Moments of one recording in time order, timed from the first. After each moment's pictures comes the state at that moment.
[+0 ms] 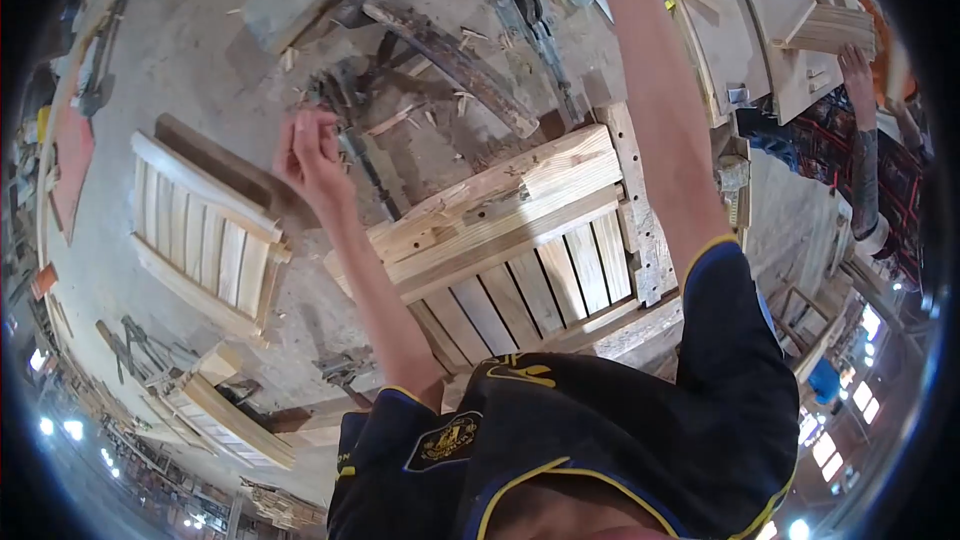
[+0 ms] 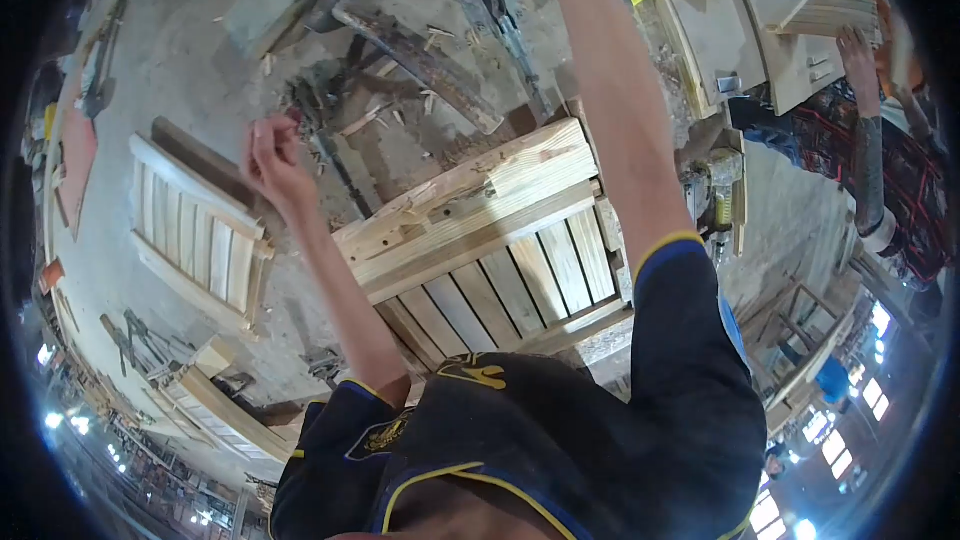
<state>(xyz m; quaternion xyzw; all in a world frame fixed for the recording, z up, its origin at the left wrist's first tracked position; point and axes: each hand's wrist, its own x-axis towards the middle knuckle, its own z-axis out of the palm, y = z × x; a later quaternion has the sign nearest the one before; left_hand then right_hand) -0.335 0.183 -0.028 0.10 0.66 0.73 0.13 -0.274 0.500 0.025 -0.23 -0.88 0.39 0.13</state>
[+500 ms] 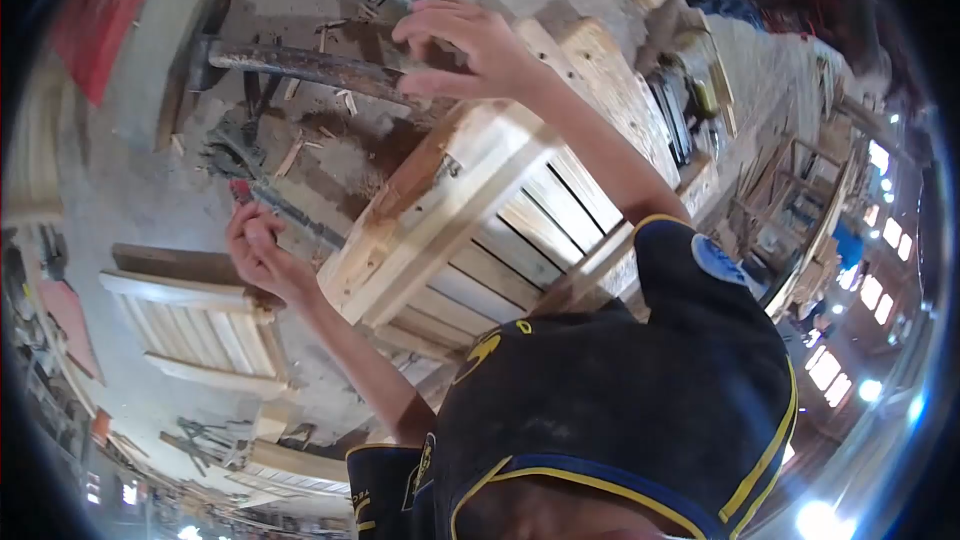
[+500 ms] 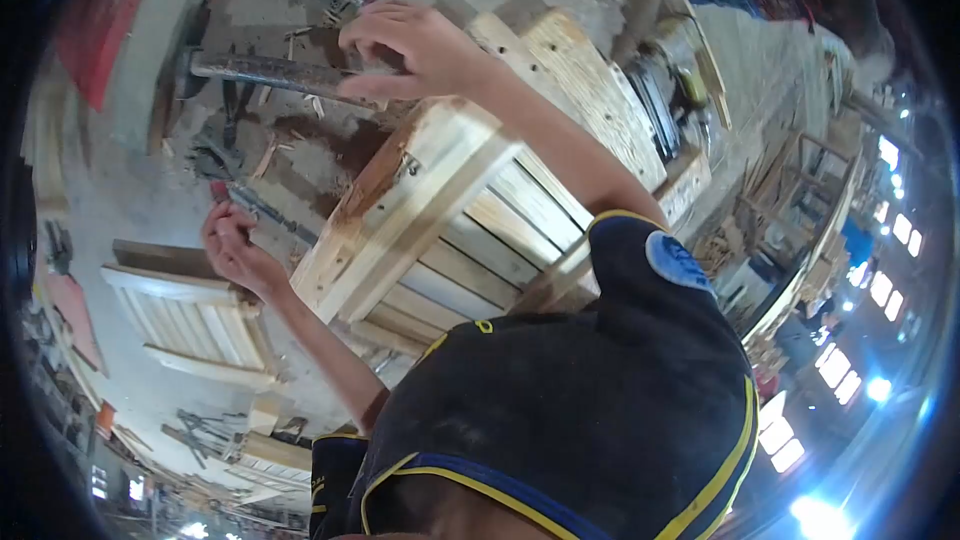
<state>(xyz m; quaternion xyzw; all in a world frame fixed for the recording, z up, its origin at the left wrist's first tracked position) -0.295 0.148 -0.053 0.24 0.79 0.56 0.07 -0.125 0.416 -0.067 -0.10 -0.85 0.42 0.30</state>
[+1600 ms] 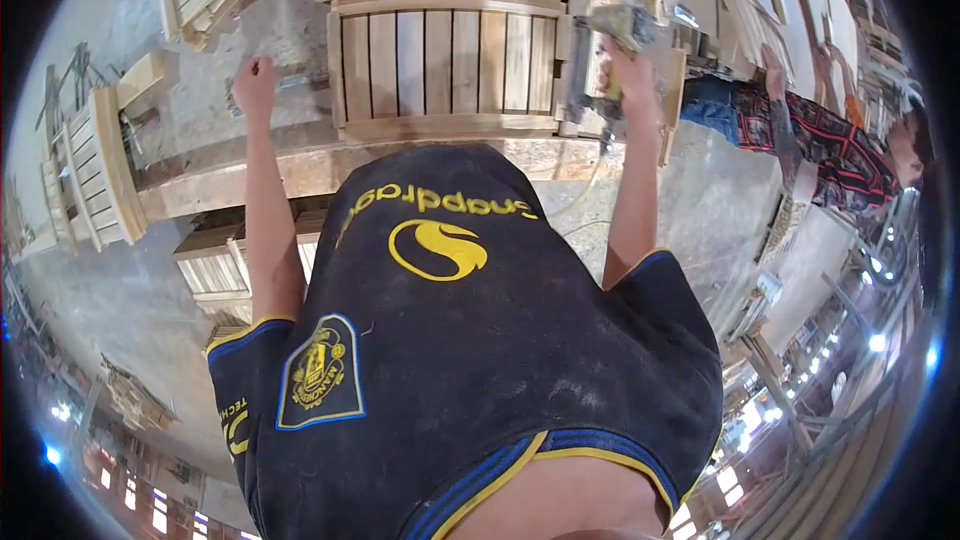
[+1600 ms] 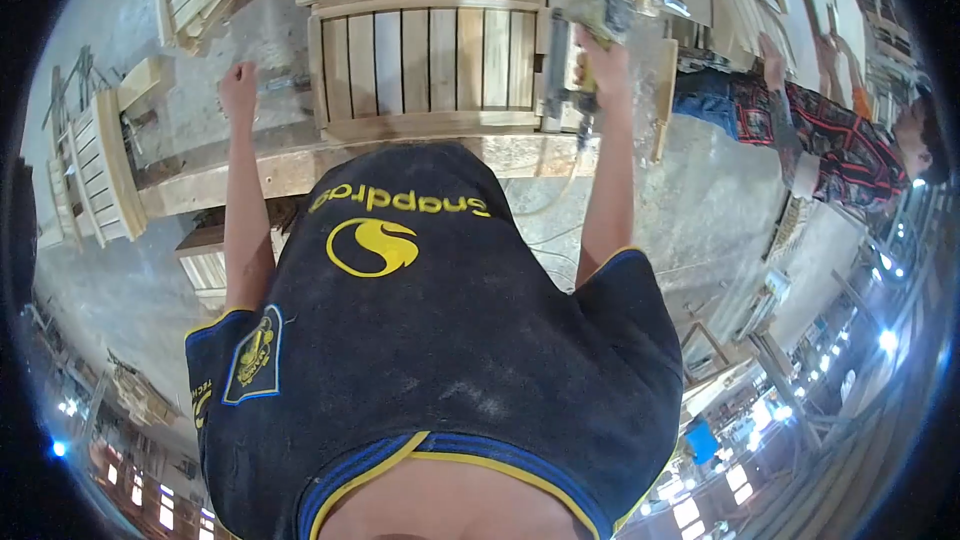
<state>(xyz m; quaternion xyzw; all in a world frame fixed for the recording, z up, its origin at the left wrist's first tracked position) -0.132 -0.166 -0.049 -0.01 0.96 0.29 0.03 0.133 0.342 0.056 -0.50 -0.63 0.60 0.01</state>
